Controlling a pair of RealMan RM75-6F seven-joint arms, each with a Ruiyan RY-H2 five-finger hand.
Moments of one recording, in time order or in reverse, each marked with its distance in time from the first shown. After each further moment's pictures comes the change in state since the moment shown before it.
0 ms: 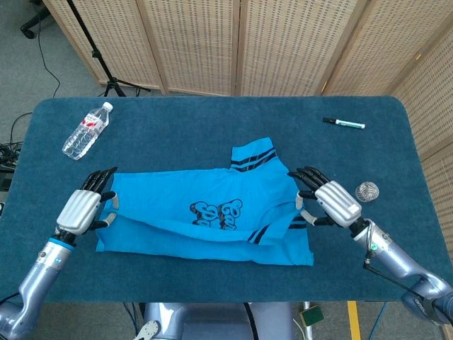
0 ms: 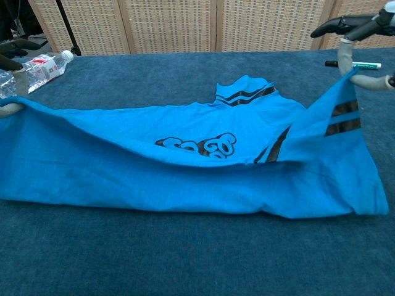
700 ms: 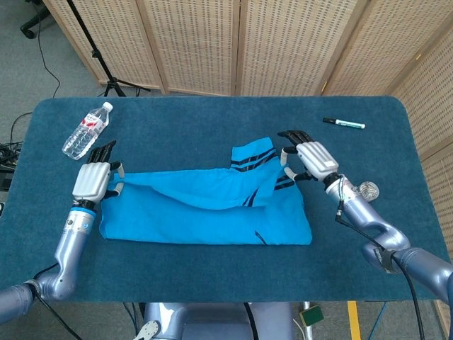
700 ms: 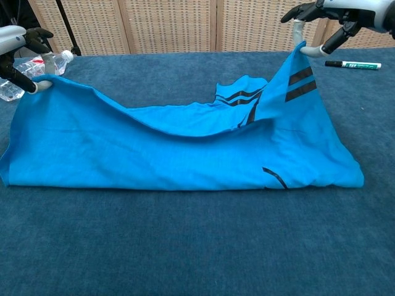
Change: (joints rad) left arm -0.145 -0.160 -0.202 0.084 -0.428 -0.129 0.363; right arm 0.205 -0.151 0.171 0.223 0.238 -0.385 0.002
